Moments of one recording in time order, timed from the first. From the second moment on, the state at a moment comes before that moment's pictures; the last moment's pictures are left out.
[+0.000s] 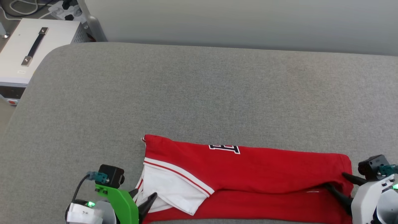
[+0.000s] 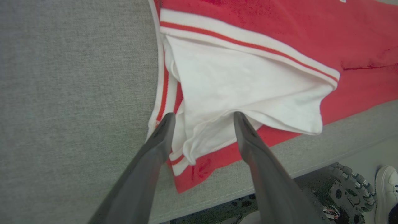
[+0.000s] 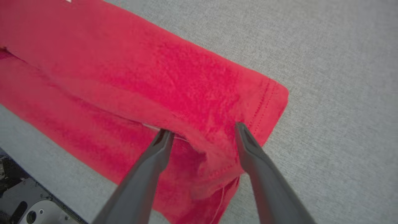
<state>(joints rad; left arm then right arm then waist) -0.19 0.65 -0.76 0.08 -0.98 0.08 0.25 -0.05 -0.72 0.42 0.07 0.63 0.13 0.29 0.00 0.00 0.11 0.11</state>
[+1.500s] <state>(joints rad) -0.08 0.18 -0.21 0.04 -0.22 -0.08 -0.26 0.04 -0.21 -0.29 0.01 0.44 0.13 0.88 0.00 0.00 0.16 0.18</state>
